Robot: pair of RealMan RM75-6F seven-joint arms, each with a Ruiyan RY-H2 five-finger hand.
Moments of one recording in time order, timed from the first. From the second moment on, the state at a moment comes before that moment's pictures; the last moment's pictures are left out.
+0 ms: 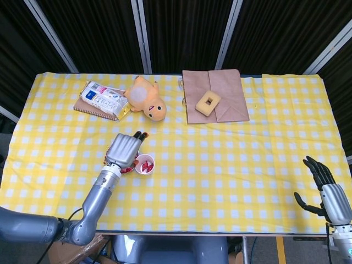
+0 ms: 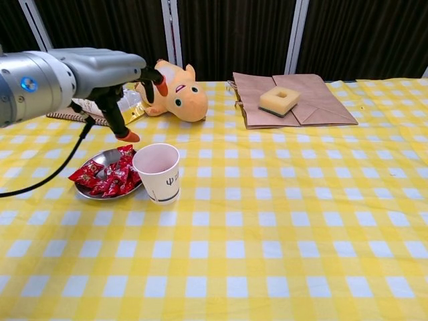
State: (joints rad) left arm -0.97 -1.45 -0.17 -1.88 0.62 1.26 0.89; right arm 0.10 -1.16 0.00 -1.35 -1.63 1.54 0.61
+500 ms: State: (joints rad) left arm -0.90 -1.36 -0.08 -1.81 0.62 1.14 0.81; right arm 0.10 -1.16 0.00 -1.35 -1.63 1.54 0.60
